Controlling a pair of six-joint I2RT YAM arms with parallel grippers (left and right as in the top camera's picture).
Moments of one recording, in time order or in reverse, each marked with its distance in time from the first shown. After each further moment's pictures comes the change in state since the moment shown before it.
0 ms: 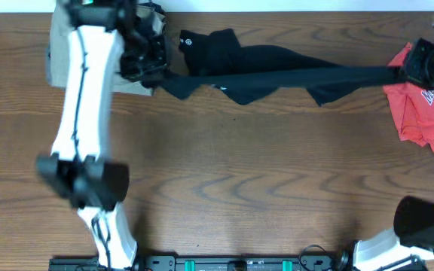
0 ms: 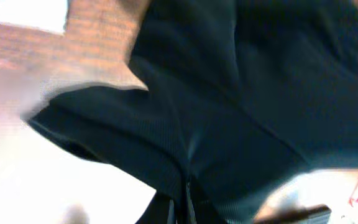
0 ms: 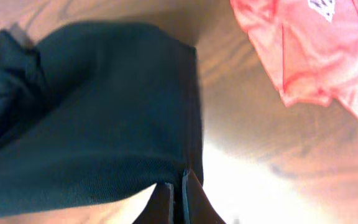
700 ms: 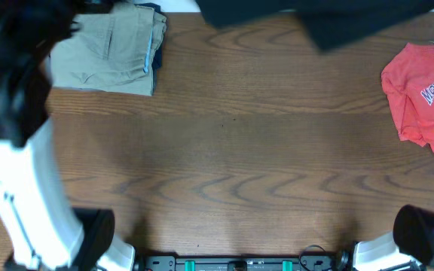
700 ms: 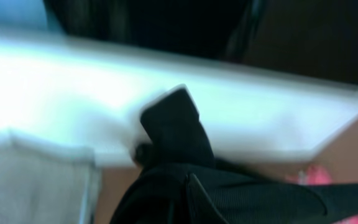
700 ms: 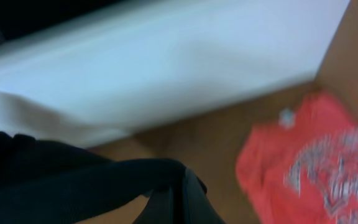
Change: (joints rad) left arm 0.017 -0.182 0.339 0.458 -0.072 -0.036; right arm 0.000 0.001 0.408 0.227 0.005 -0.001
